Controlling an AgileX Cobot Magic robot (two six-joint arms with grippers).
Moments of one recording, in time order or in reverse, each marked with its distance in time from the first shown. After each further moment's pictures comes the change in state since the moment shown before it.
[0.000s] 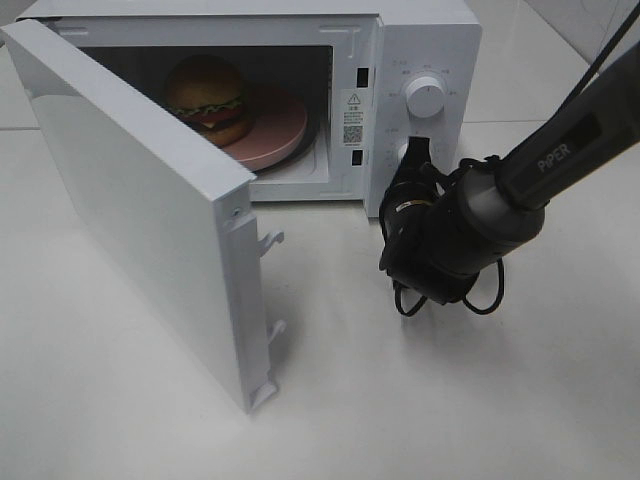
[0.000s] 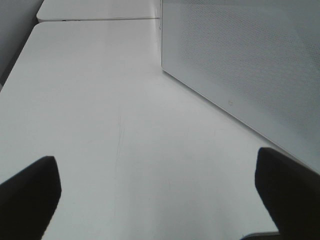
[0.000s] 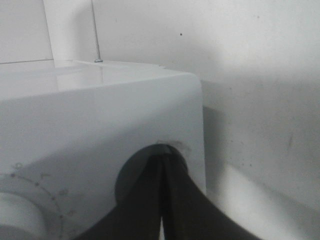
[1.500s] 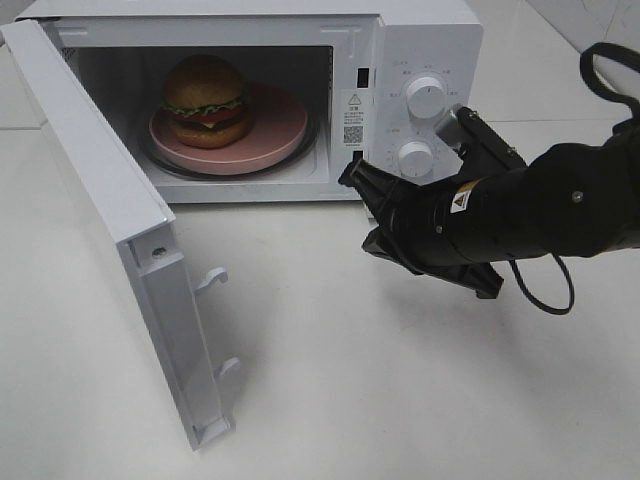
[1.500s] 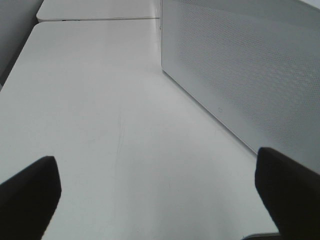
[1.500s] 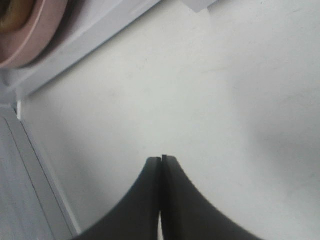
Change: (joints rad) left arm 0.000 0.000 0.000 0.000 0.000 0.000; right arm -0.019 -0.551 0.310 -0.719 0.774 -0.440
